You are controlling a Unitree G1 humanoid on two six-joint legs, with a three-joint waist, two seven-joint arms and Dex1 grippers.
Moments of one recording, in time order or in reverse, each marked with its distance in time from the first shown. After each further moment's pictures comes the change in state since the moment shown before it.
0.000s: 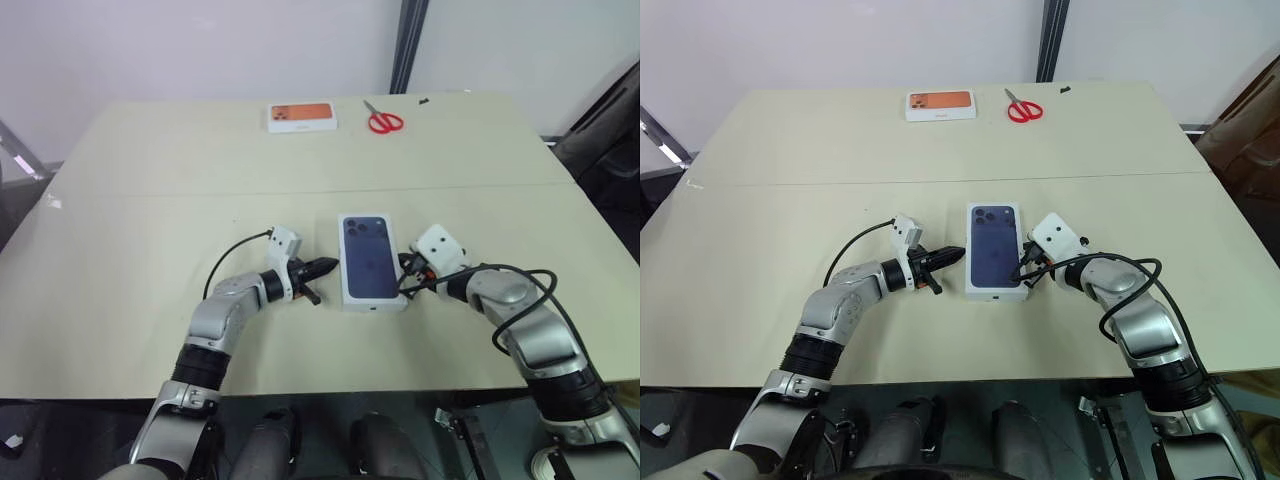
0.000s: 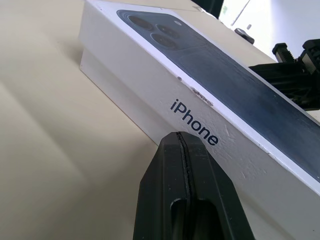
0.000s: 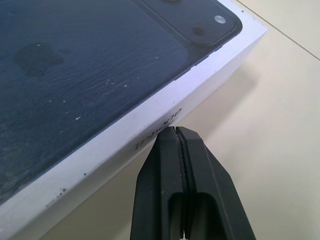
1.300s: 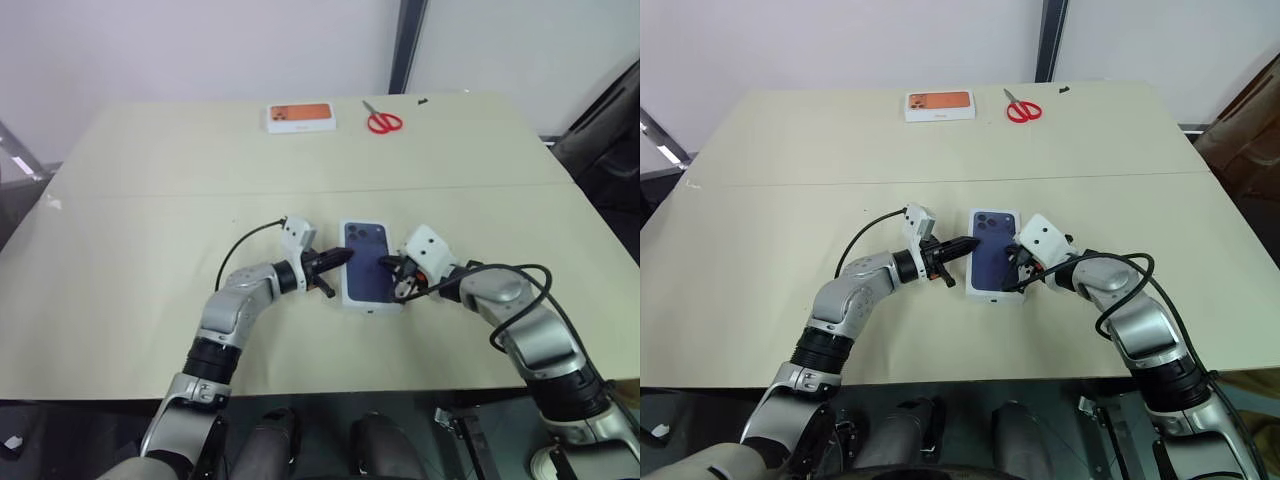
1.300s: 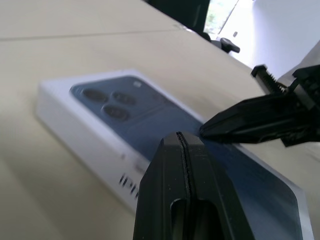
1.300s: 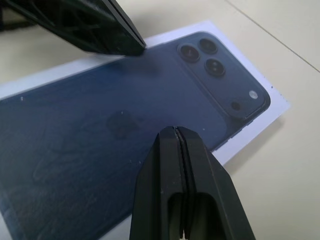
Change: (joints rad) left arm -0.040 -0.041 -0.038 -0.028 0.011 -0.002 0.027; right arm -0.012 -0.033 0.064 -0.063 0.000 -0.015 0.058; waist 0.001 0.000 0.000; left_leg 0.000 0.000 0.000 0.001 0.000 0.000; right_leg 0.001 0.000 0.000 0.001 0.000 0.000
